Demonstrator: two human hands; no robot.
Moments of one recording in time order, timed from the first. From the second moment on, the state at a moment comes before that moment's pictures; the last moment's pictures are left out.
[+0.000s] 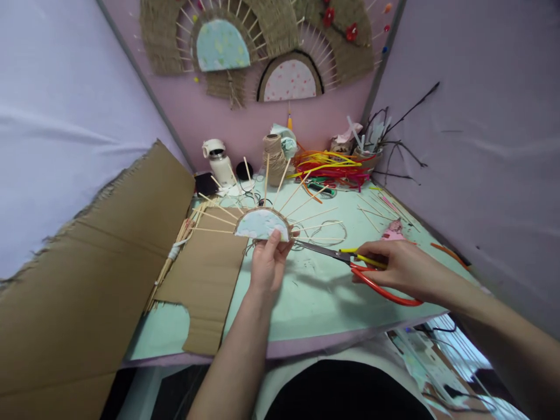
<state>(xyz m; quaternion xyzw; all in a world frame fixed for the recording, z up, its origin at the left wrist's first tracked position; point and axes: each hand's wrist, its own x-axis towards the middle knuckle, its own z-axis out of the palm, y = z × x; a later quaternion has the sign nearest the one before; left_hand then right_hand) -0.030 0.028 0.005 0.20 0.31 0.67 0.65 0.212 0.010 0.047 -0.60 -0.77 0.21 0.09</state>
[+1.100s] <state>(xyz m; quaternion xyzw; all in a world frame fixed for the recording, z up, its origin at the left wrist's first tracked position) -0.026 0.025 0.001 0.24 0.32 0.64 0.66 0.218 0.006 0.063 -0.58 -0.79 0.19 0.05</state>
